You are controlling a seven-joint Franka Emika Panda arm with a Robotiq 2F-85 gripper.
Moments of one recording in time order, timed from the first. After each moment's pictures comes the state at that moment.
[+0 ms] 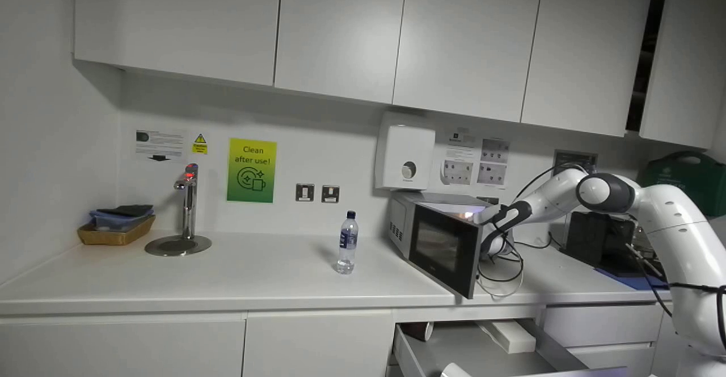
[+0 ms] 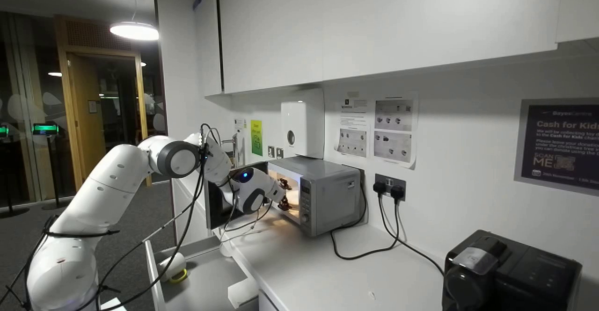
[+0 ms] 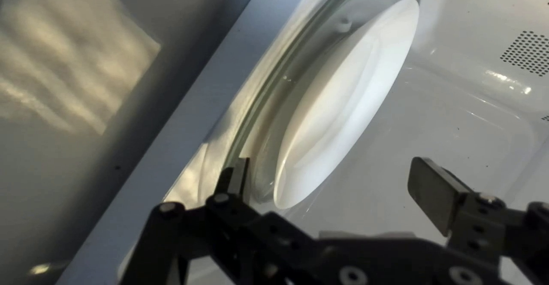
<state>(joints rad) -0.14 0.60 0.15 -1.85 0.06 3.45 0.97</state>
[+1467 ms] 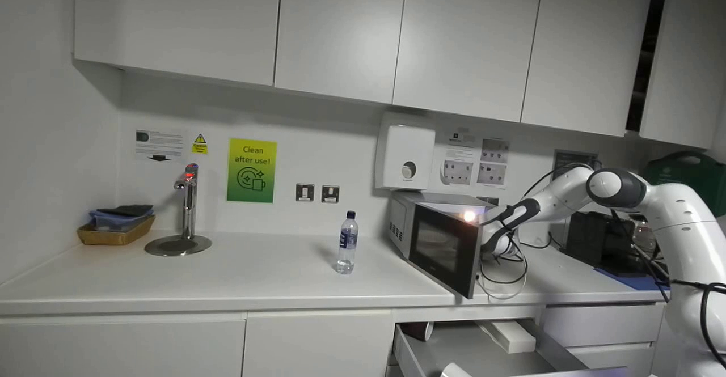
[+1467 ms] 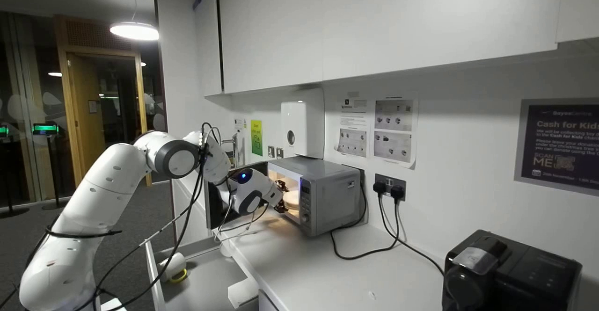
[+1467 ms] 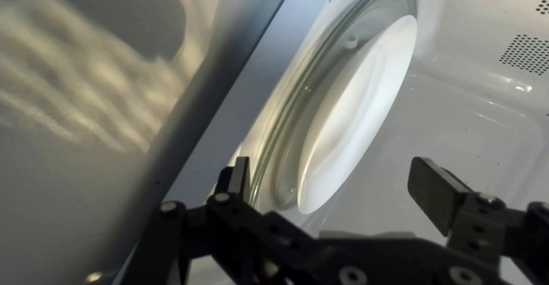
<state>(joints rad) -0.29 0.56 0.31 -1.94 0.06 3.45 0.97</state>
